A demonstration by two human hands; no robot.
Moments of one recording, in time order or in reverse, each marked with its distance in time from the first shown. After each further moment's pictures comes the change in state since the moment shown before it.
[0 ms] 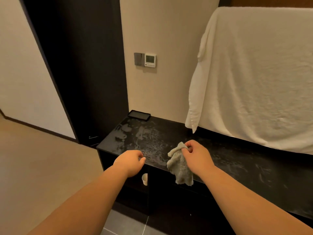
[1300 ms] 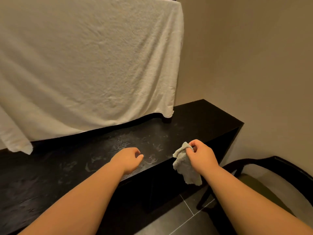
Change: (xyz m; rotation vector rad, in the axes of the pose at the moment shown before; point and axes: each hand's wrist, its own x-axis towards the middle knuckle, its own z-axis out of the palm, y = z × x) left_hand 0.019 0.572 0.235 0.109 -0.342 0.771; right_hand -0.217 0.394 -0.368 -0.073 0.631 0.642
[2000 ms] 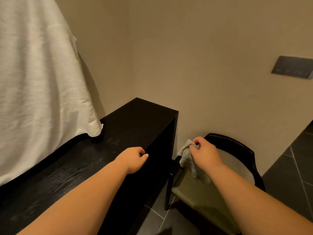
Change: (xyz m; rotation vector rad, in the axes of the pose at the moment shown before) left_hand 0.200 0.283 0.080 0.094 -0.302 0.450; right_hand 0.077 0.215 -0.150 -0.024 0.390 0.370
